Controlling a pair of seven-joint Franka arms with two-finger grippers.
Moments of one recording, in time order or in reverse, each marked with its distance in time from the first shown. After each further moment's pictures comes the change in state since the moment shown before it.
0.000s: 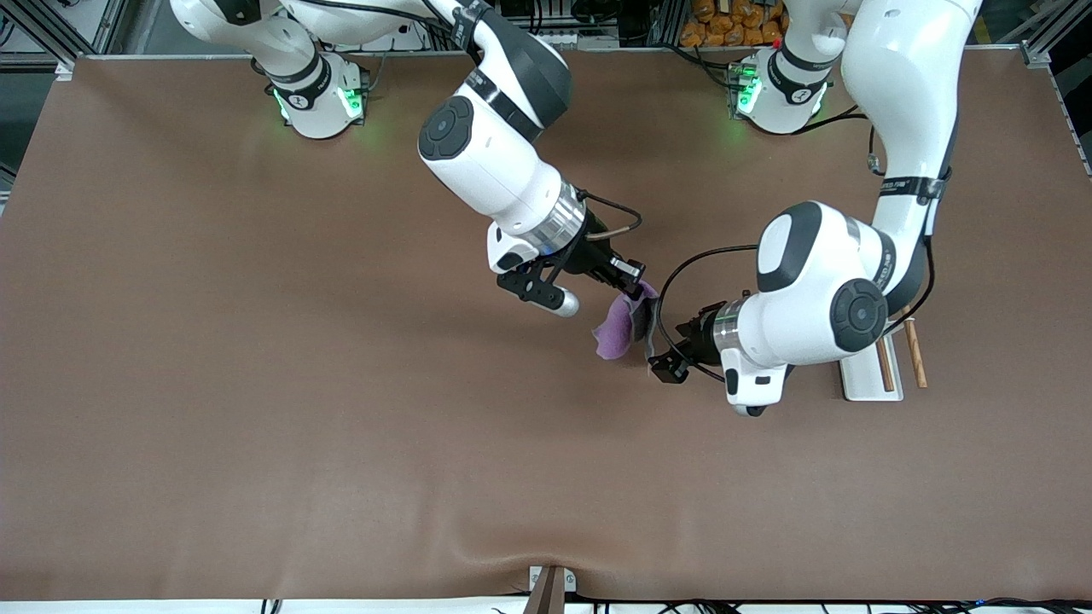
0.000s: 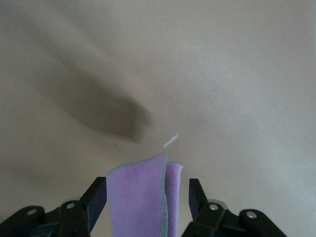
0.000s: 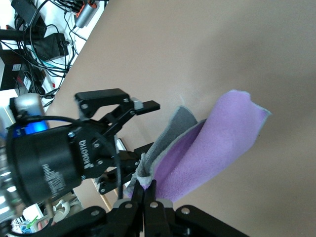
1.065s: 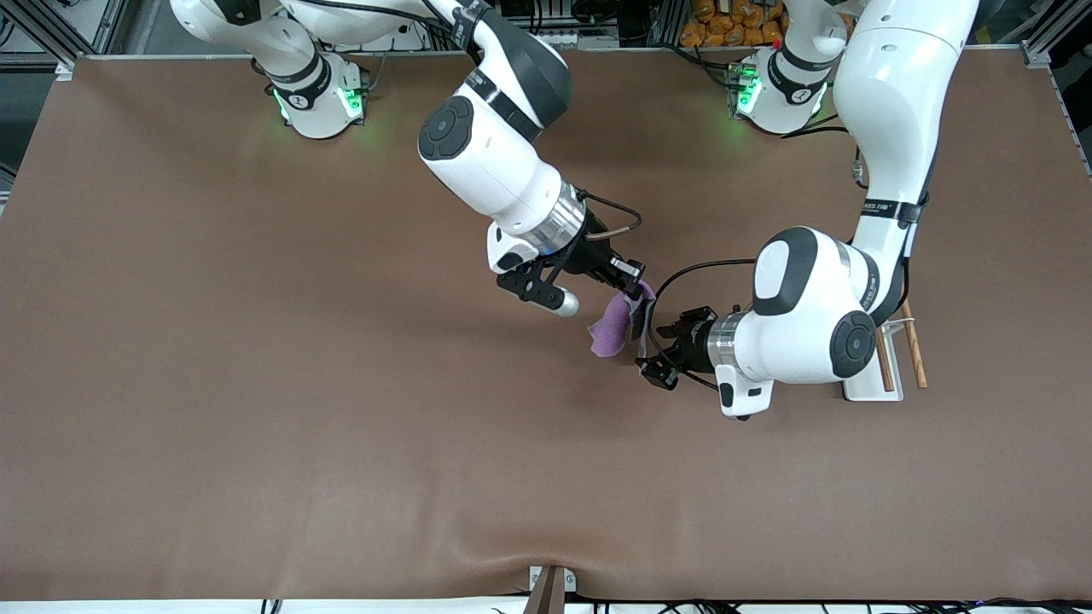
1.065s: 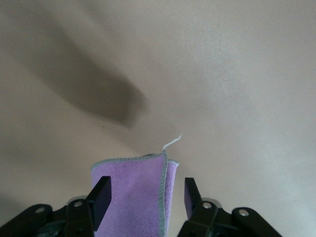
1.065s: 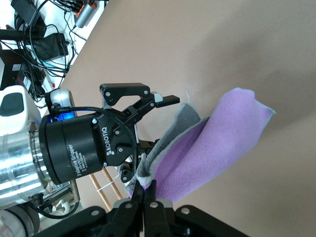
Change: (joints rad) left arm 0.010 0.051 0.003 0.006 -0.141 0.006 -0.014; right arm 0.000 0.000 0.000 0.000 0.000 -0.001 0.000
